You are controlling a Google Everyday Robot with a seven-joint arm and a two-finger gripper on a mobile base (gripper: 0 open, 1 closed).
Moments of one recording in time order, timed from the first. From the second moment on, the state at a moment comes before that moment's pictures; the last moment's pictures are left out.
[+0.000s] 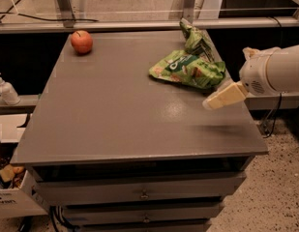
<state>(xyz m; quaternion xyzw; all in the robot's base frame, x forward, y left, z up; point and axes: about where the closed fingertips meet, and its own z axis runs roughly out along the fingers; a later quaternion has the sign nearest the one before) 0.571 -0.203 0.885 -0.42 0.80 0.01 0.43</state>
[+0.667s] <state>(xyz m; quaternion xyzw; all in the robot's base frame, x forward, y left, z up) 0.597 -0.232 0.878 -0.42 0.81 0.01 0.41</state>
